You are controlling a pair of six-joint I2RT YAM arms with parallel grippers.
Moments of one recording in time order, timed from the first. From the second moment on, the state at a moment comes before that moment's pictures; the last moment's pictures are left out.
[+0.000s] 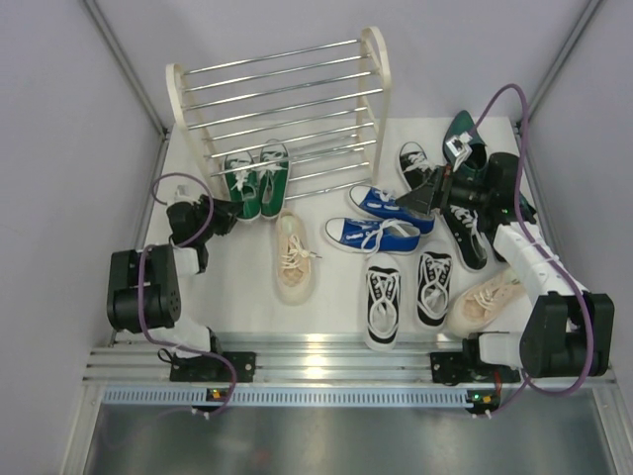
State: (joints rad) left arm 0.16 1.55 0.50 0.72 0.47 -1.07; right arm 0.03 1.28 0.88 0.06 -1.06 0.41
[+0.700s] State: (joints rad) left arm 0.16 1.76 0.62 0.79 0.45 -1.10; right arm 0.02 1.27 0.88 0.03 -1.07 0.39
